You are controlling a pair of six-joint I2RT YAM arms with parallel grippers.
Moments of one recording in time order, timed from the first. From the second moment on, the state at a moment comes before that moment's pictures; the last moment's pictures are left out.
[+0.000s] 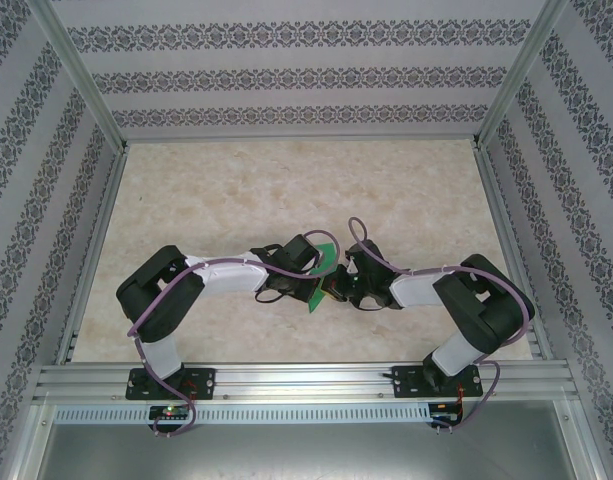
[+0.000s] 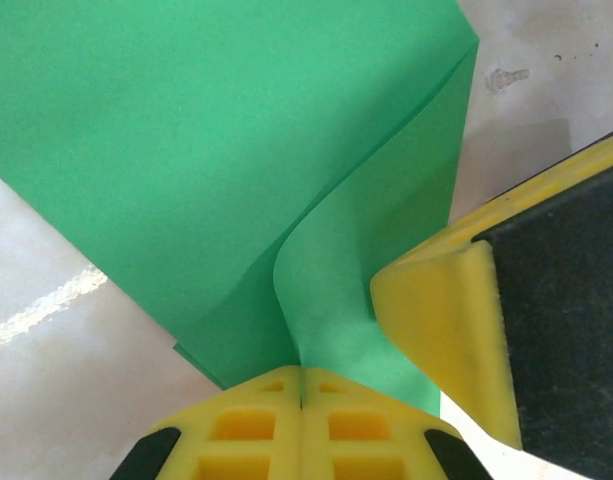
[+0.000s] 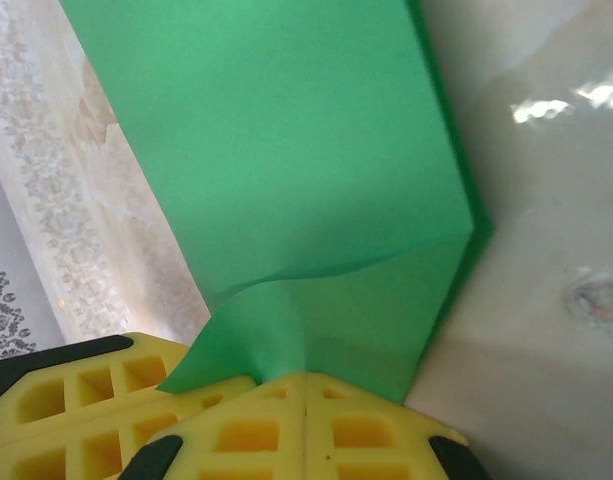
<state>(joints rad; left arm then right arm) -0.86 1.79 0.99 -0.31 0.15 -0.43 0.61 1.59 0.48 0.25 -0.45 1.09</state>
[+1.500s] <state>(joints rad) -0.86 1.81 1.02 -0.34 0.13 -0.42 0.75 1.41 0.39 0.29 -0.35 1.19</state>
